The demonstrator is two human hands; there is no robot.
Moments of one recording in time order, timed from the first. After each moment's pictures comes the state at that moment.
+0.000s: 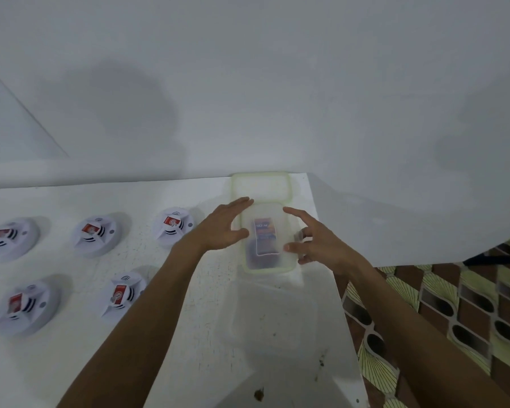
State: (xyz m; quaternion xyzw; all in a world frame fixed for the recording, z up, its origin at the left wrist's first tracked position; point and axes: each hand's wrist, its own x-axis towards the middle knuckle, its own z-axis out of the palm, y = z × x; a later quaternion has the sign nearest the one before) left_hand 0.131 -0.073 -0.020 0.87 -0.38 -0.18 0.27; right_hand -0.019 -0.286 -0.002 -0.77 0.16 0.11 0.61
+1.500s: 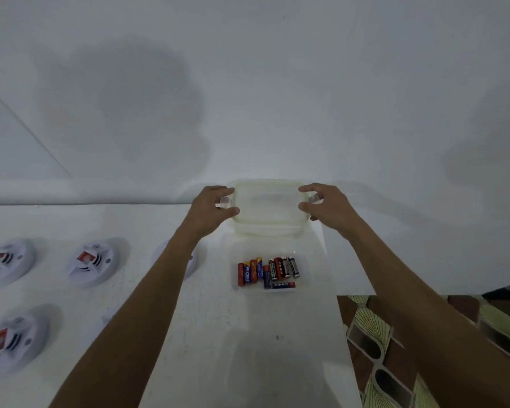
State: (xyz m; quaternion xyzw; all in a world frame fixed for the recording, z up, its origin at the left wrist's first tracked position) left_hand 0.213 -0.092 0.019 0.87 -0.19 -0.11 0.45; right_hand 0.104 -0.350 0.040 -0.86 0.19 -0.03 0.48
